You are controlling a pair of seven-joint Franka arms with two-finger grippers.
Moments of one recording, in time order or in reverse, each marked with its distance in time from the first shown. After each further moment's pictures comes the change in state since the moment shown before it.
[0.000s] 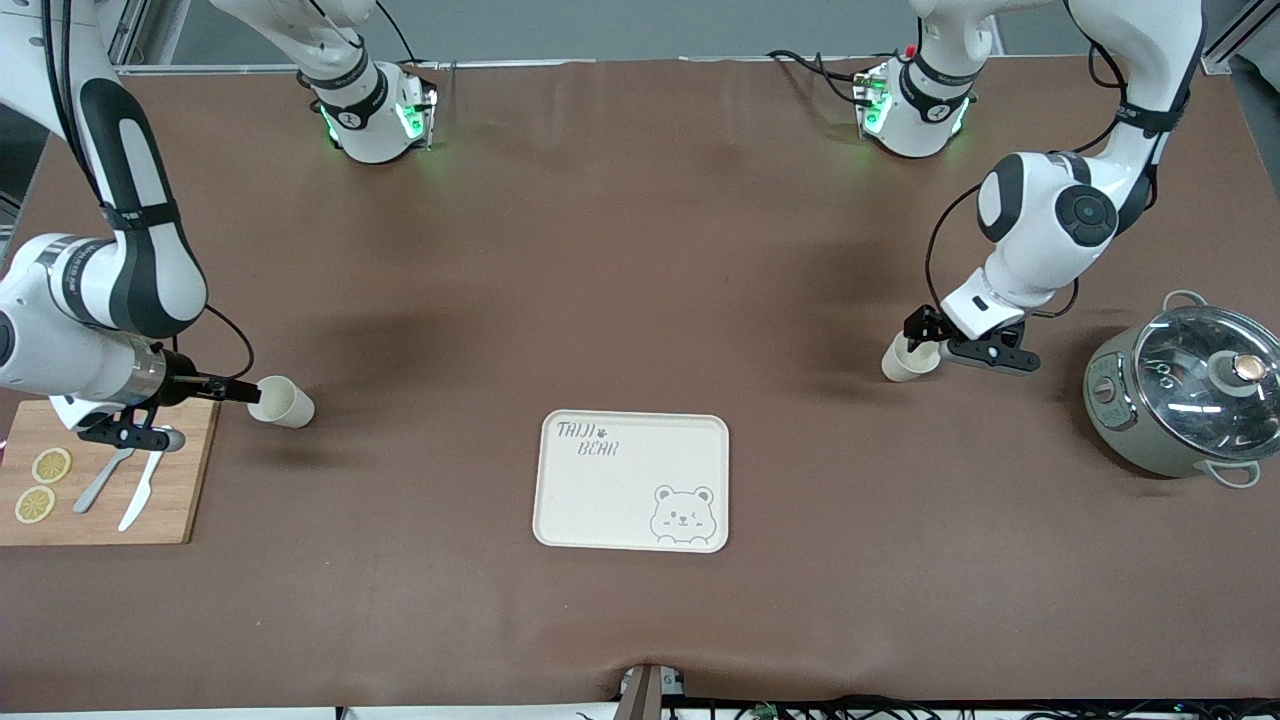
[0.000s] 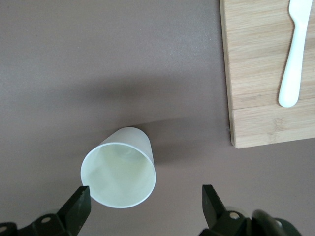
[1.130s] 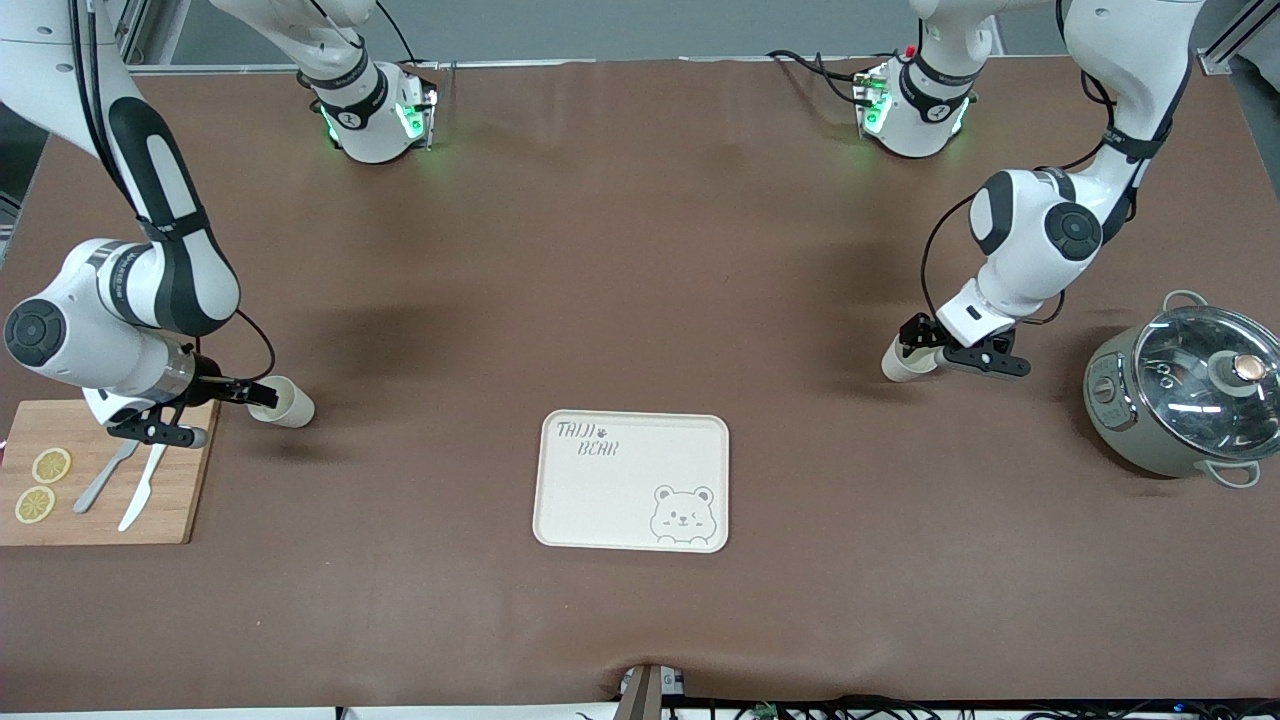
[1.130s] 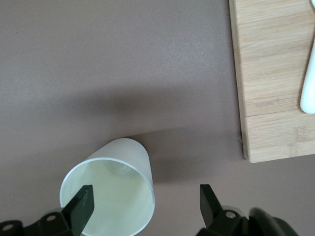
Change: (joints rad) left arm 0.023 0.102 0.000 -0.025 0.000 0.124 0.012; right arm 0.000 0.022 0.002 -0.091 0.001 0.165 0.004
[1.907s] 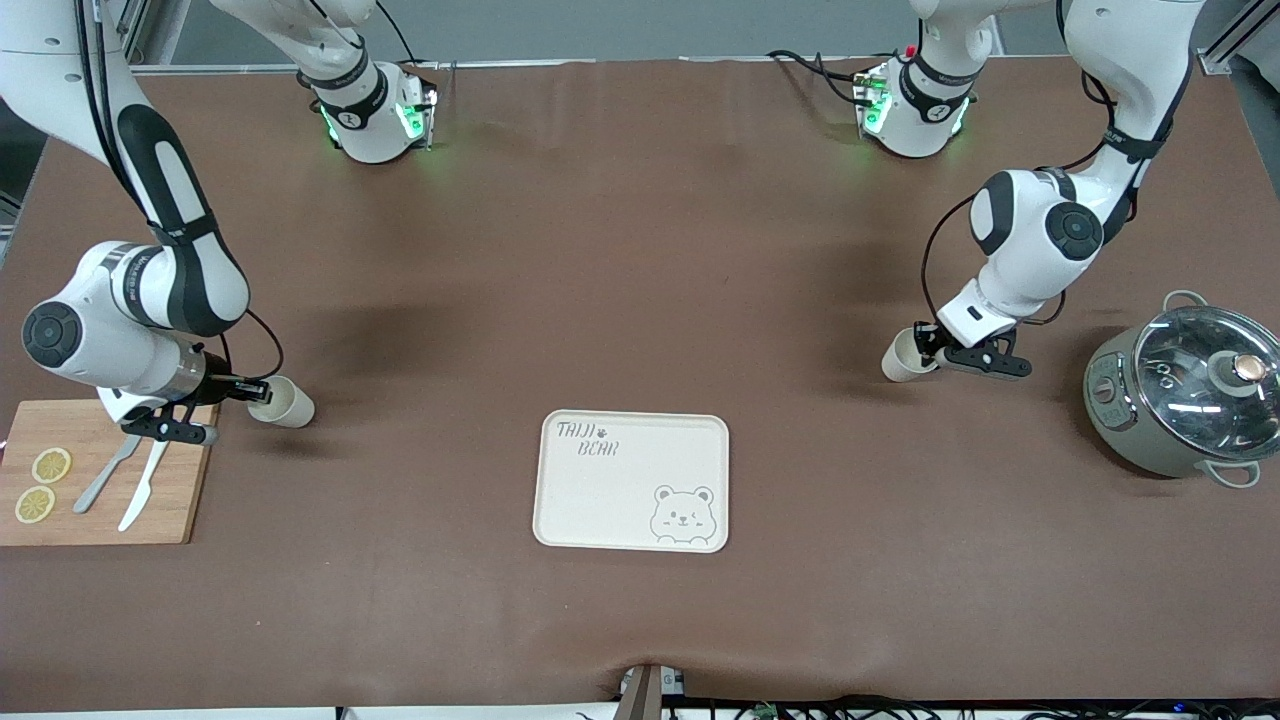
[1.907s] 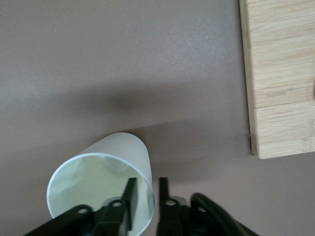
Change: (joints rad) left arm 0.001 0.000 0.000 0.002 0.000 0.004 -0.002; right arm 0.000 0.014 0.000 -0.026 0.000 0.023 0.002
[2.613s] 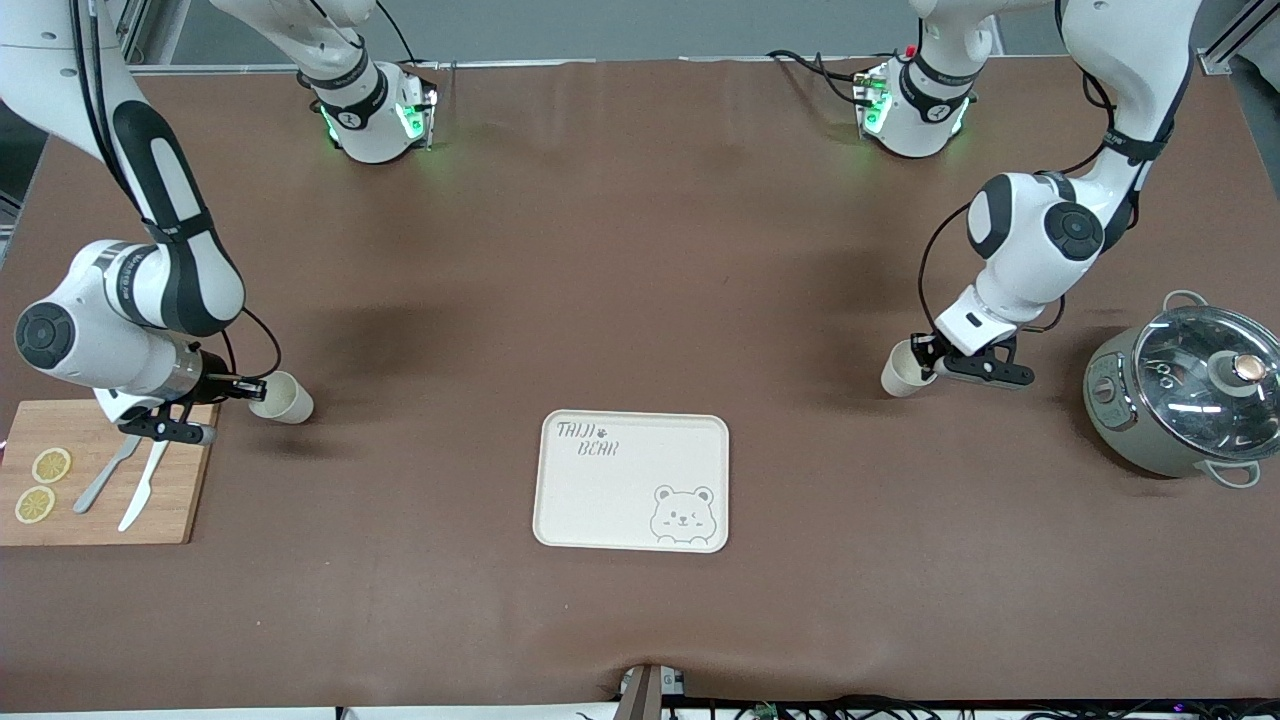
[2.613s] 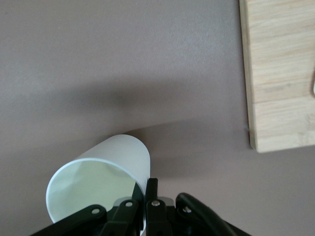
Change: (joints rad) left arm -0.043 -0.003 -0.006 0.074 0.000 -0.020 -0.082; right arm 0.000 -0.018 0.002 0.026 0.005 -0.079 0.000
